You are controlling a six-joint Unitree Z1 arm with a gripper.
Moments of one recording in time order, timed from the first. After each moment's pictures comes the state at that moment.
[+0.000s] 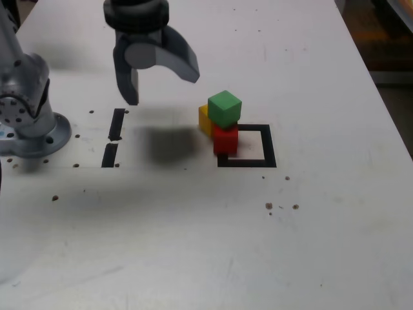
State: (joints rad) arm 0.02 1.50 -1.02 1.11 0.01 -0.04
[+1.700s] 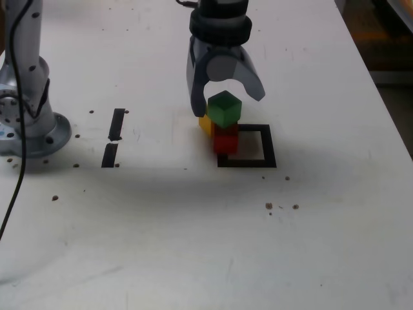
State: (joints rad) arm 0.02 1.88 -1.36 1.16 -0.07 -0.04
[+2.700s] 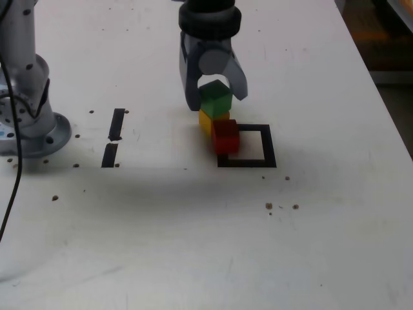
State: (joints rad) arm 0.02 1.78 -1.29 1.12 -0.02 -0.09
